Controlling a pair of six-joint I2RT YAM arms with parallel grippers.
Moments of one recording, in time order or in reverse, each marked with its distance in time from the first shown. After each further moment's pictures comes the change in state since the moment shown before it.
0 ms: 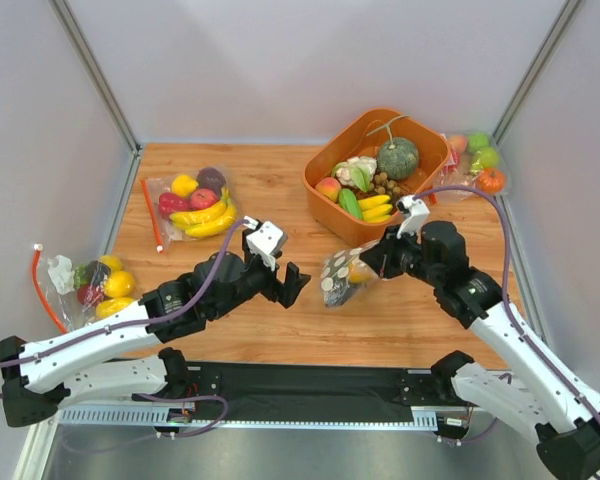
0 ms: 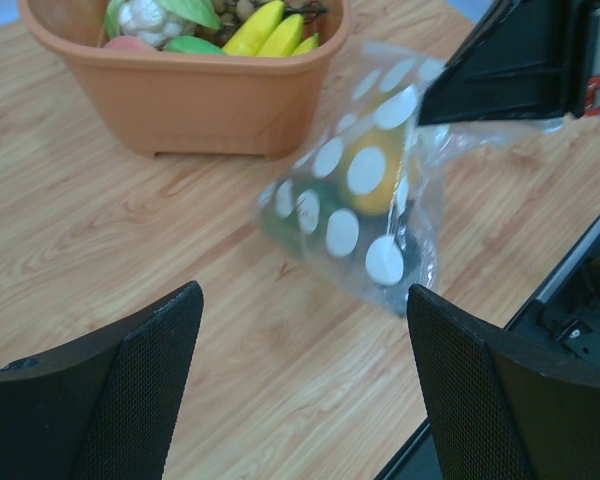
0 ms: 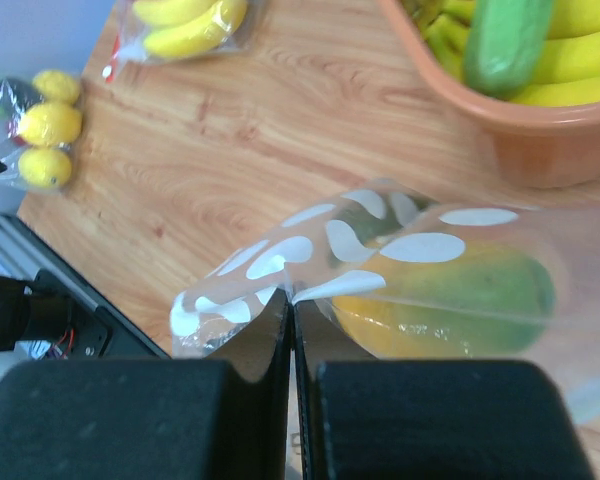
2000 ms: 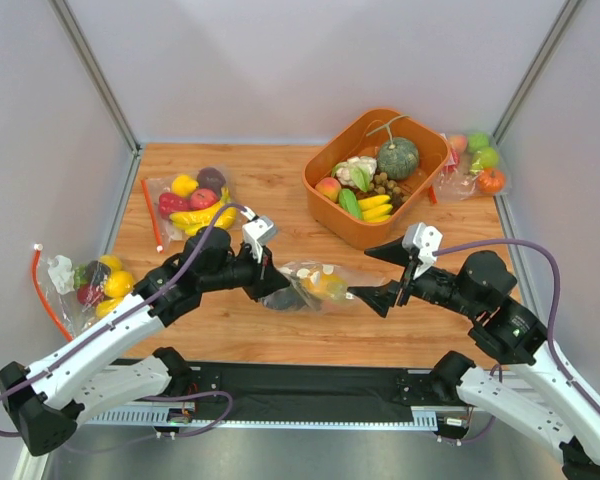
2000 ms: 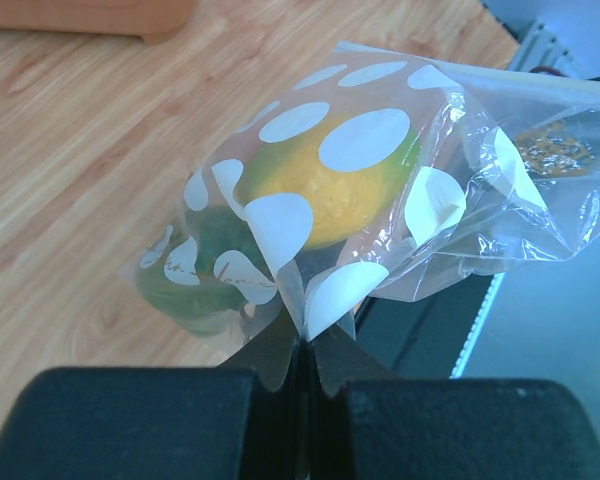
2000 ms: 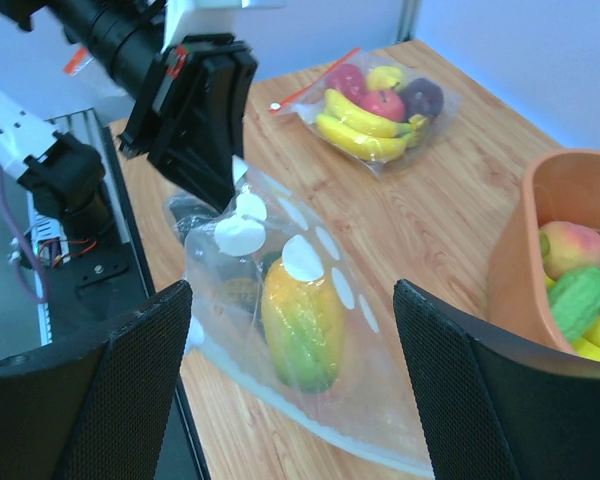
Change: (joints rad) left arm 0.328 0.009 -0.037 -0.140 0.636 -0.047; right arm 0.235 -0.245 0.054 0.064 -0.153 -0.447
